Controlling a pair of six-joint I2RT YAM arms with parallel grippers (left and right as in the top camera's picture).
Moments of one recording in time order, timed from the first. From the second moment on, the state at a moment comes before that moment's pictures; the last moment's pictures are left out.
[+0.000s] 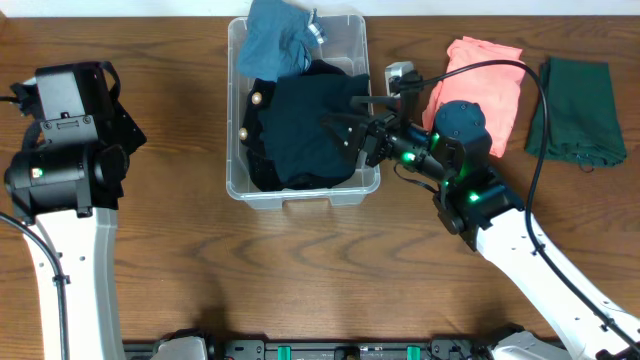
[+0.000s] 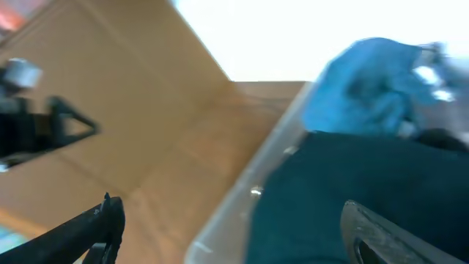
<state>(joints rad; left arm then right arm) 0.14 1.30 1.54 -1.16 -0.51 -0.38 0.47 1.35 0.93 0.23 -0.46 0.56</state>
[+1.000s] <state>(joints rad) 0.14 1.30 1.54 -1.16 -0.51 -0.38 0.47 1.83 0.94 0.63 -0.28 0.56</state>
